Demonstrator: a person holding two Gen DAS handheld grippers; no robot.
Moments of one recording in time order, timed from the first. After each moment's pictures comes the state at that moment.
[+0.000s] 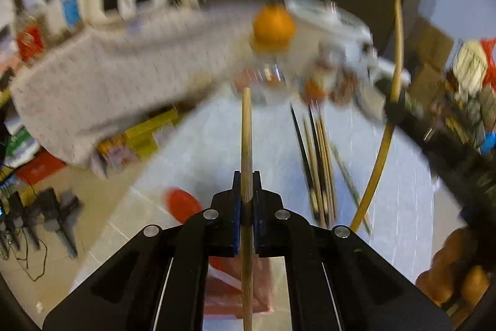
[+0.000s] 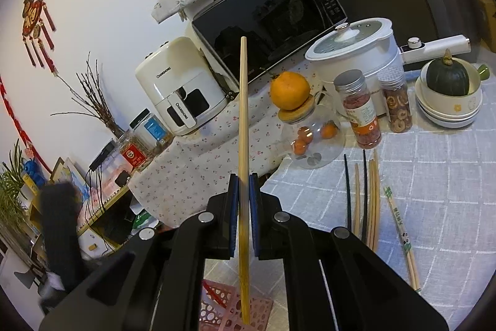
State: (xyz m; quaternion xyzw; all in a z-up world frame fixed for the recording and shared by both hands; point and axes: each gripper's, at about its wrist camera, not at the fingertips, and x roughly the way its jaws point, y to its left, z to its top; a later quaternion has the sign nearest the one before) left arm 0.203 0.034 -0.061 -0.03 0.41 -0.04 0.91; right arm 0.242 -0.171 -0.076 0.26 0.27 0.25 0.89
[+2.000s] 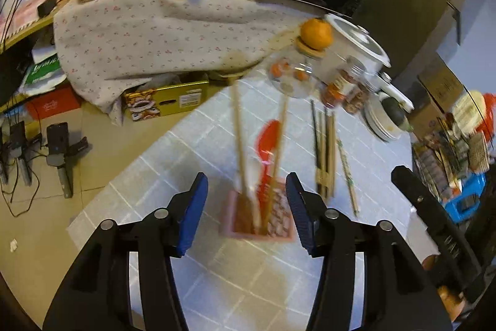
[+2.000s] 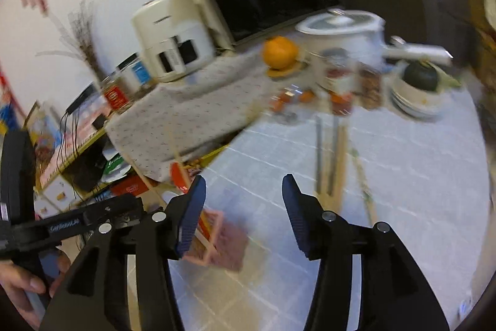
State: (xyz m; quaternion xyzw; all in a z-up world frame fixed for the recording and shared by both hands) left arm 0.140 0.088 -0.042 -0.13 0.45 -0.01 0.88; right arm 0.170 -0.184 -0.067 0.17 0.37 0.20 0.89
